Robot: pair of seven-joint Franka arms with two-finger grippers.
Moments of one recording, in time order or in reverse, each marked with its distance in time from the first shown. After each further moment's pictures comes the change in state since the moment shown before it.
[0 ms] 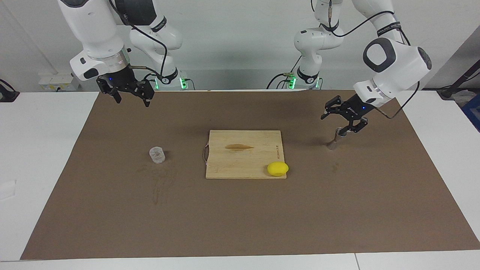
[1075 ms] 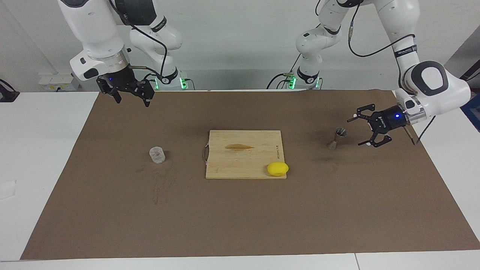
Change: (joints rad) left arm 0.291 0.266 0.000 0.162 -0.386 -0.269 0.950; right arm 0.000 0.000 0.000 0.000 0.000 0.000 0.000
